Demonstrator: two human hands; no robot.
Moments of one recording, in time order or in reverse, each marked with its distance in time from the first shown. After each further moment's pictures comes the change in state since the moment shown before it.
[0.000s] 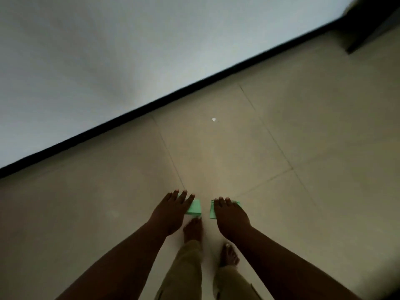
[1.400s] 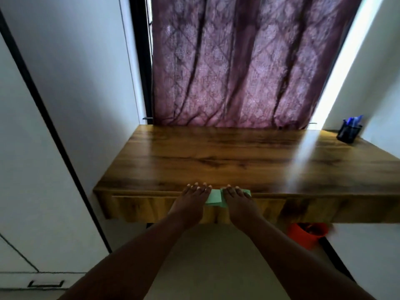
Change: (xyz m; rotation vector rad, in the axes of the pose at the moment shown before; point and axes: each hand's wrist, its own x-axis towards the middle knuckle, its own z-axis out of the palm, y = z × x) left_hand -0.892 -0.117 0.258 -0.594 0.666 -1.904; right_hand -0.423 -0.890 0.051 -0.819 0.300 -1.888
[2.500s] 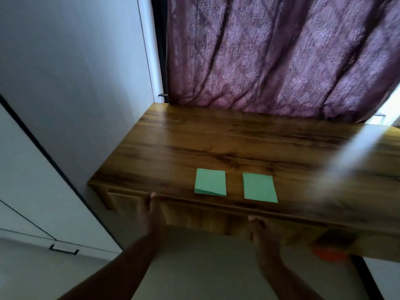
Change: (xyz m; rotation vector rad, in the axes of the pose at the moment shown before) left_hand 0.012 -0.081 0.090 -1.288 0.897 -1.079; right_hand 0.047 0.033 0.096 1.356 0.251 0.652
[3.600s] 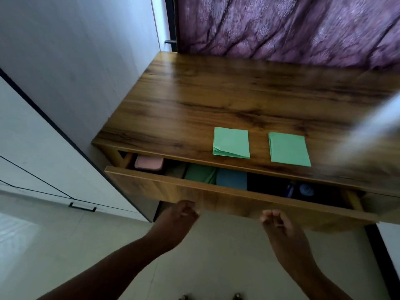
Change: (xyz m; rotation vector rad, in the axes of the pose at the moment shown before) left_hand -0.051 -0.019 -0.062 0.677 -0.836 -0.155; right_hand -0.063 0.013 -0.016 -0.425 -0.205 0.075
